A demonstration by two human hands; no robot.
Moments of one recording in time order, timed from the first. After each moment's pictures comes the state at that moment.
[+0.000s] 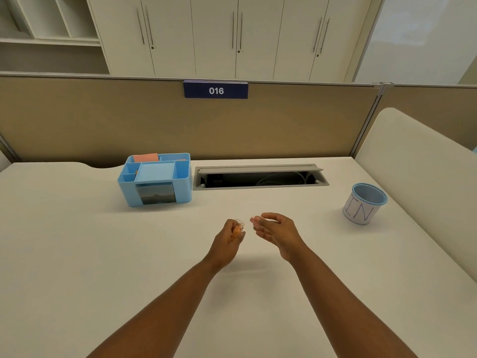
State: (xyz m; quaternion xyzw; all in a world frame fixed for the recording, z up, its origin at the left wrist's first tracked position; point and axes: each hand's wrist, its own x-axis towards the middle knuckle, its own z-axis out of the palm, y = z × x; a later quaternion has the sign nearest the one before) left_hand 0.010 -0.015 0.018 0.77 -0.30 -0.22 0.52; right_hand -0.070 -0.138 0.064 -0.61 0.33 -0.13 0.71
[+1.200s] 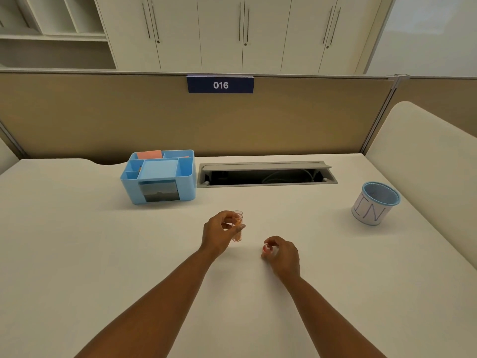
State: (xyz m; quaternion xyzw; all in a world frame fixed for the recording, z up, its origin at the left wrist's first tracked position) left_hand 0.035 -0.020 0.028 0.80 -0.19 -0.15 0.55; right_hand -0.078 -0.139 -0.020 -0.81 0.36 -0.16 0.43
